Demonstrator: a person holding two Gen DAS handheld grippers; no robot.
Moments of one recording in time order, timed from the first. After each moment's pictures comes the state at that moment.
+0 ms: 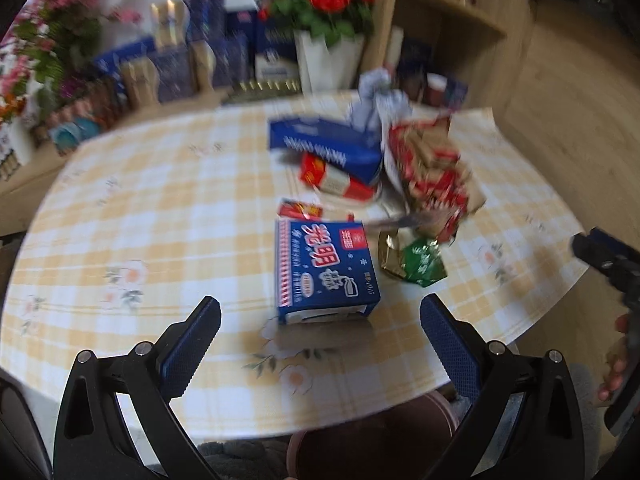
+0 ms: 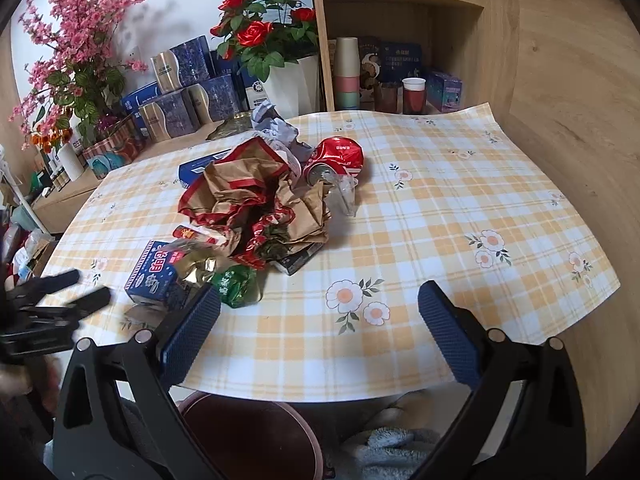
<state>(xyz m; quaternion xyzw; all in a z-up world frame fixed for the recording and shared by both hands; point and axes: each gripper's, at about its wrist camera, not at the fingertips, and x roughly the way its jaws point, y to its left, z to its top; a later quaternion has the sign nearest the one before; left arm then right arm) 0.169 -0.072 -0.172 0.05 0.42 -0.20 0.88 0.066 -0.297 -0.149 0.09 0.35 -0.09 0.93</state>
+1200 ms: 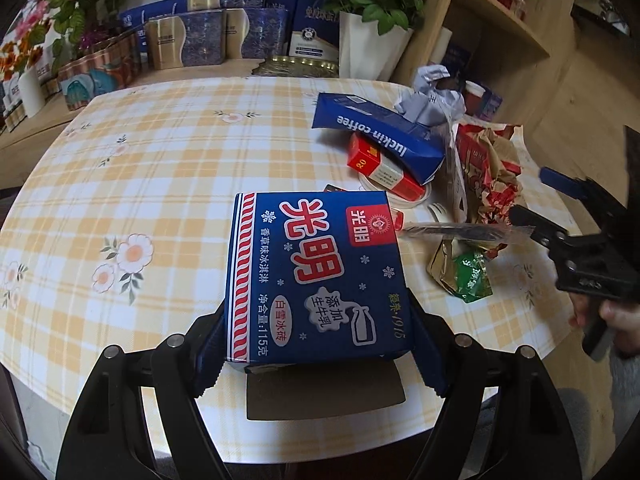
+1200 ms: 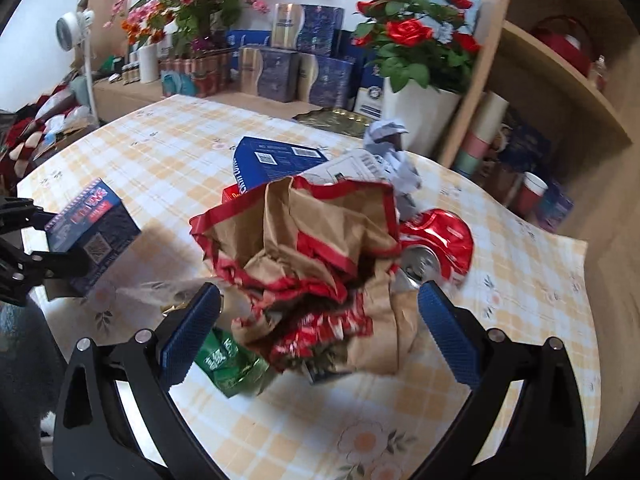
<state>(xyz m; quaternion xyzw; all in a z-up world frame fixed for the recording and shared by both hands) 0.199 -0.037 -0.198 -0.01 0.44 -0.17 0.88 0.200 -0.254 -0.174 -0.14 0.34 0.08 0.93</state>
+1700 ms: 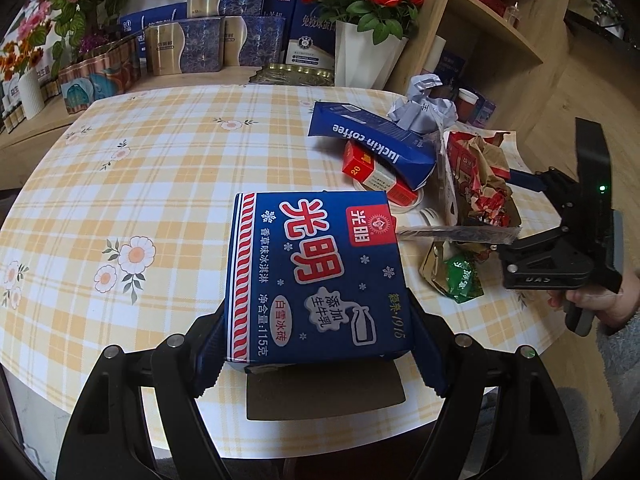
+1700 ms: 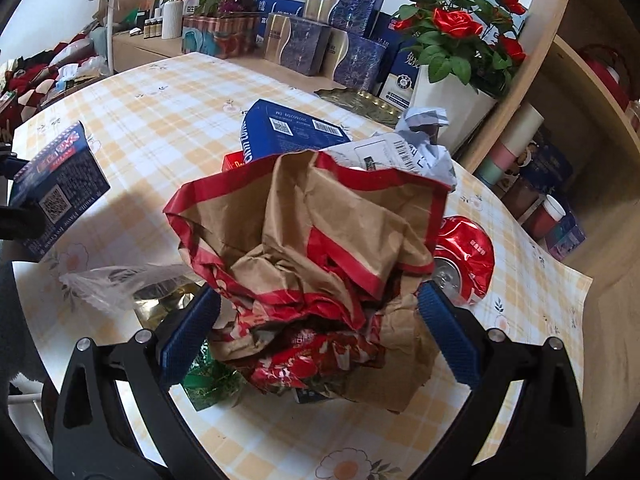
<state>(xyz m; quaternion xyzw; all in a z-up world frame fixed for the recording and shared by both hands) 0.191 -0.034 -0.194 -0.02 0.43 -0.18 0.89 0.225 -0.239 -0.201 -0.20 0.37 0.10 0.90</state>
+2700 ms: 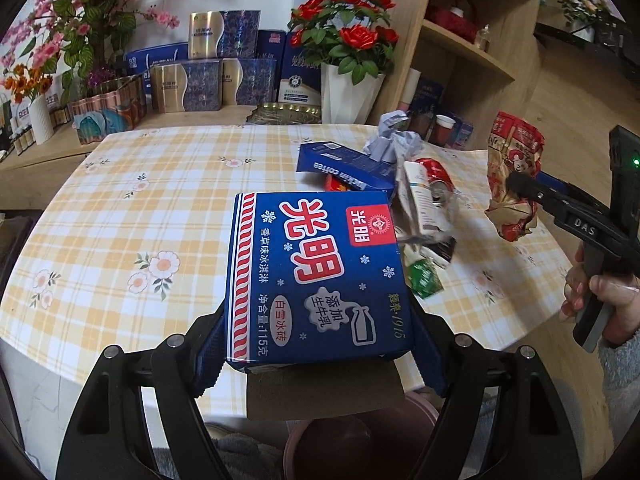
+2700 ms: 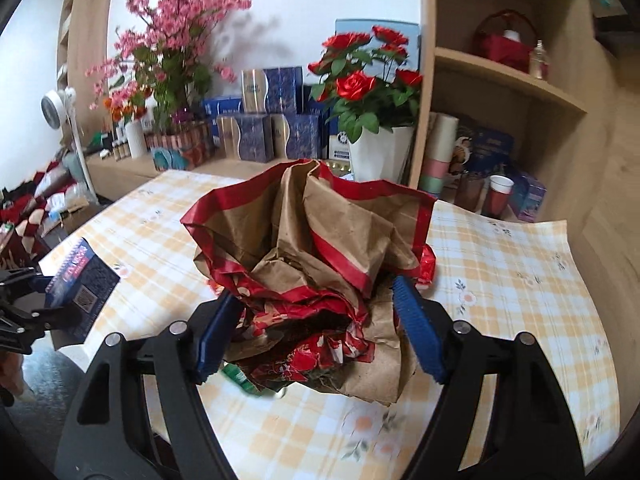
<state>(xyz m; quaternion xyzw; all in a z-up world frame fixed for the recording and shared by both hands) 0.128 -0.022 -0.146 -0.01 0.37 -0.19 0.91 0.126 -0.284 -0.114 -0.02 0.26 0.05 0.96</state>
